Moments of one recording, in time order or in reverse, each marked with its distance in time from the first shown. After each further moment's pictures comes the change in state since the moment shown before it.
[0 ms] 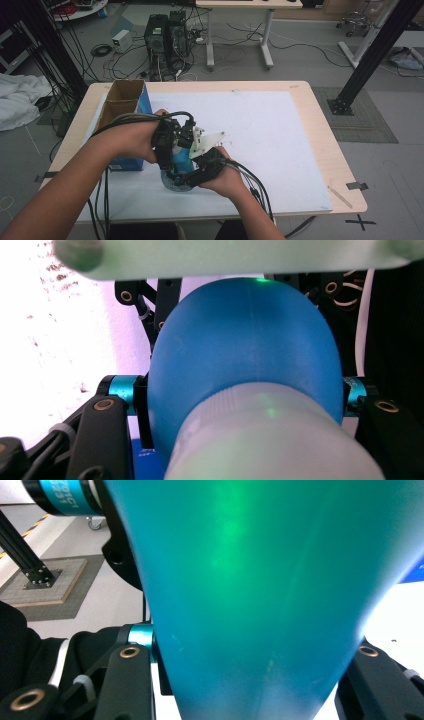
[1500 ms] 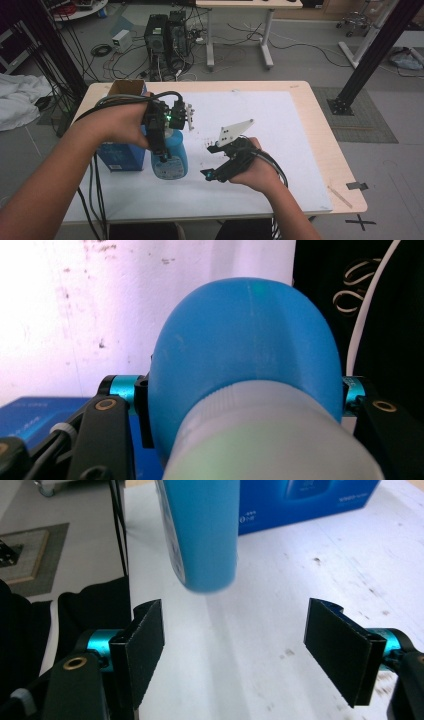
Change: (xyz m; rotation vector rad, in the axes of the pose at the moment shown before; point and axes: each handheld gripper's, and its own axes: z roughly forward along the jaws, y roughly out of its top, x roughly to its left) left arm 0.008 -0.016 -0.042 0.013 0.033 -0.174; right arm -0.008 0.003 -0.077 0.181 -0.133 0.066
